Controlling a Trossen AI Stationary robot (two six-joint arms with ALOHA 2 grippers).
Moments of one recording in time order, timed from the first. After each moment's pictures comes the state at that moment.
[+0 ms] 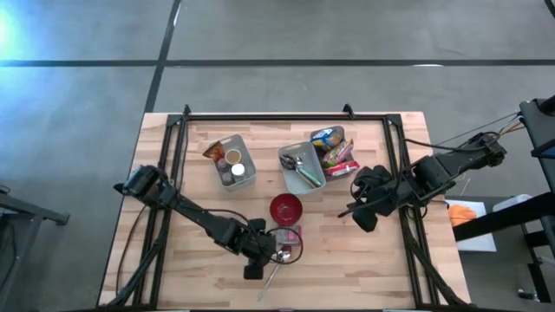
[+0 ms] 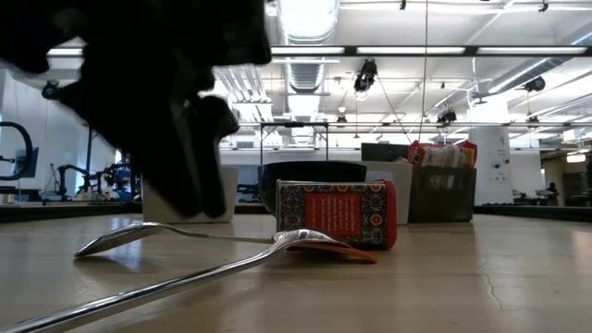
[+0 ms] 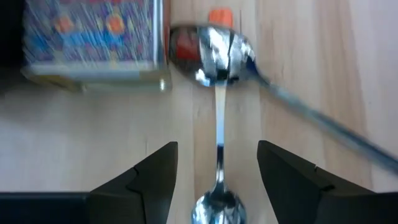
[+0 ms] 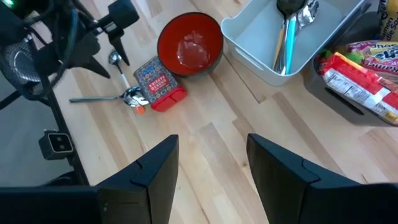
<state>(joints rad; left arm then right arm) -0.47 1.93 1.22 -0.42 -0.11 -0.44 0.46 1.22 1.39 -1.22 0.31 1.02</state>
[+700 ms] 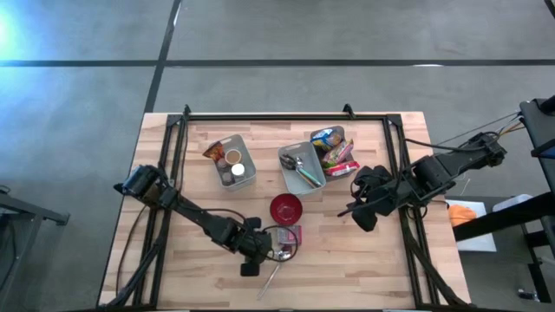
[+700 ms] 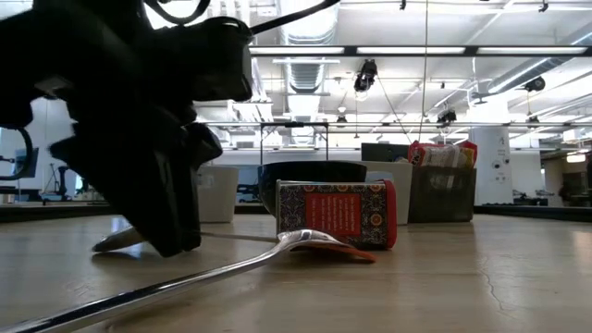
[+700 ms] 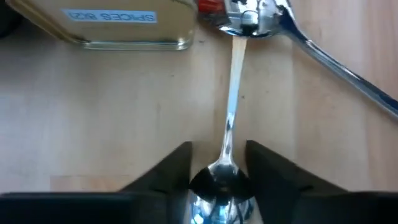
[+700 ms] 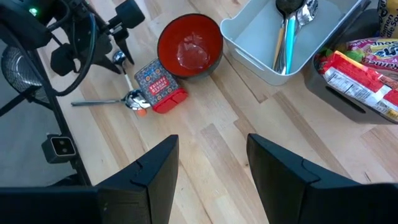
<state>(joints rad) -0.48 1.93 1.11 -0.36 -0.10 -0.47 0.46 1.22 1.39 -1.21 0.31 1.04</state>
